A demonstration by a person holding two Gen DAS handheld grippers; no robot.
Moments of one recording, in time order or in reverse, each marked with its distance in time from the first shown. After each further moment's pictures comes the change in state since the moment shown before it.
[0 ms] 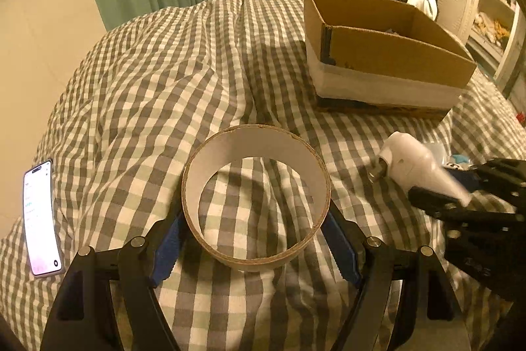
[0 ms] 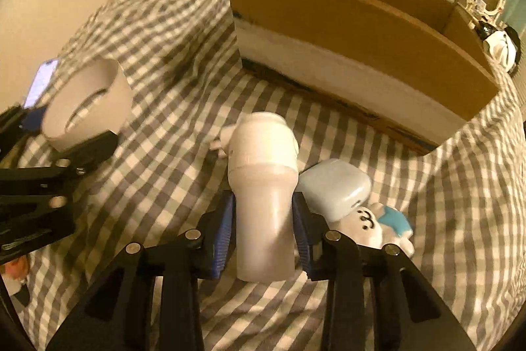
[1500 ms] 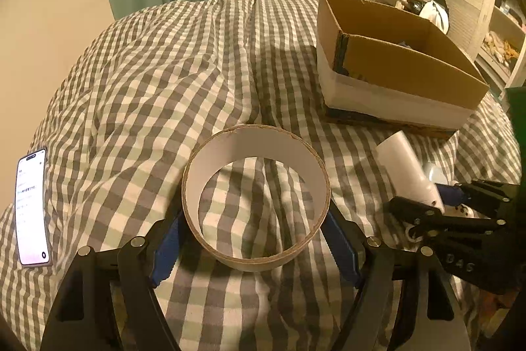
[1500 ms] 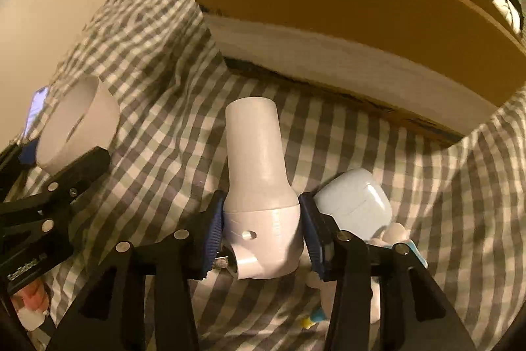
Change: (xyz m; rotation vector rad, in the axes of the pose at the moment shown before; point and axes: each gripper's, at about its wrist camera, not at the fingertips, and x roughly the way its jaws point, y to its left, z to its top) left arm 0.007 0.002 0.006 -0.080 -0.002 -0.008; right arm 0.031 -0.016 0.014 0.118 0.037 0.080
